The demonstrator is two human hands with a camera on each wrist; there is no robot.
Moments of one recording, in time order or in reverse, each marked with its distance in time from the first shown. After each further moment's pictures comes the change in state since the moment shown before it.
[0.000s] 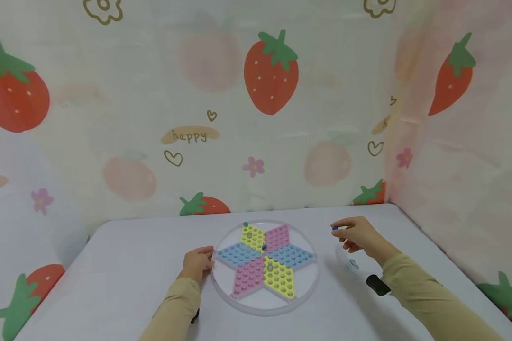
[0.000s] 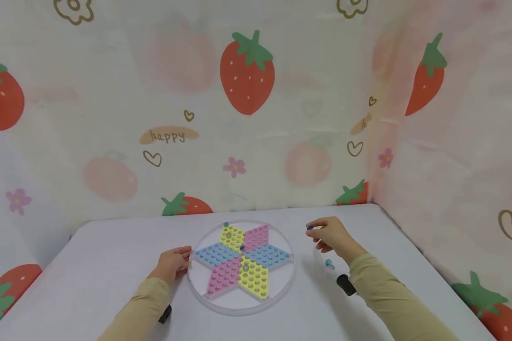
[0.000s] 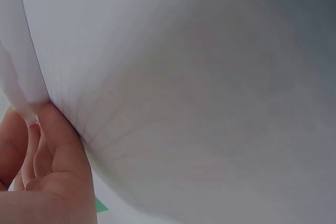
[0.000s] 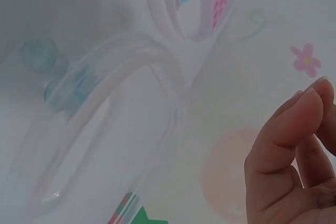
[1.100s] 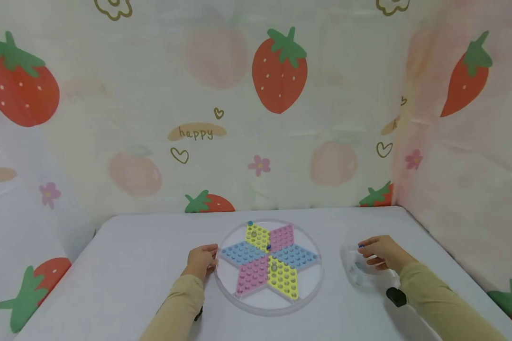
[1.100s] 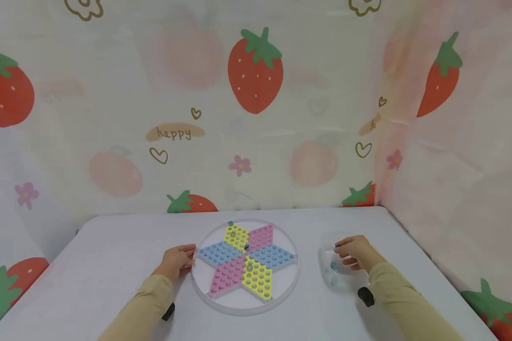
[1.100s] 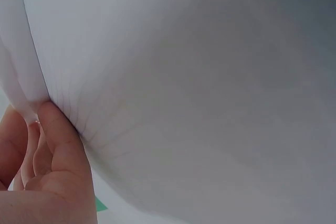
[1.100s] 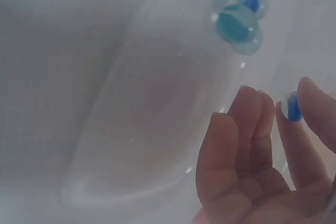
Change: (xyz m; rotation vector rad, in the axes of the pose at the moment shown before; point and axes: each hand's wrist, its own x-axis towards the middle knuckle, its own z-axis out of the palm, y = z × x) left_hand -0.011 0.008 -0.001 0.018 -0.003 -0.002; right_hand 0.017 0.059 -0.032 -0.025 -0.007 0.268
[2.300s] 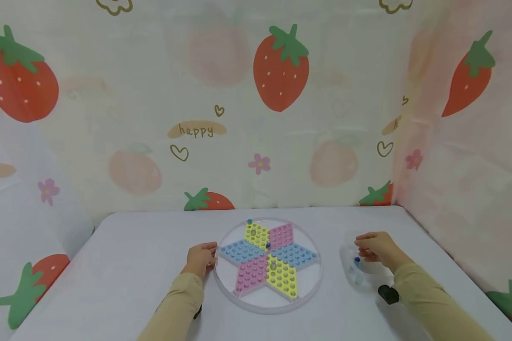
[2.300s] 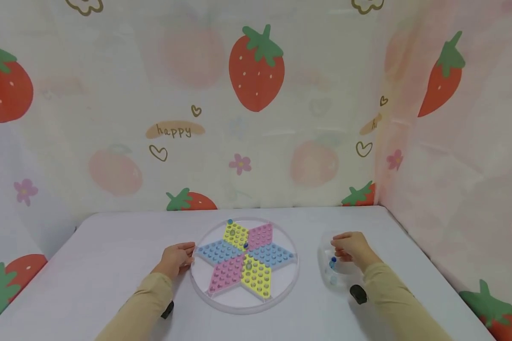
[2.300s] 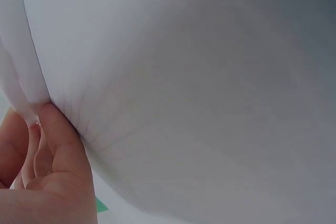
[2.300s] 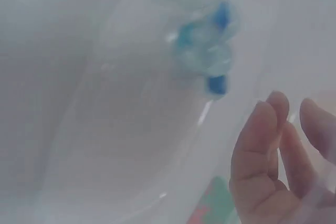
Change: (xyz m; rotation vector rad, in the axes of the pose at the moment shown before) left_hand 0.010 -0.010 0.001 -0.053 -0.013 0.014; right_hand 0.004 0.001 0.007 0.165 0.018 -0.119
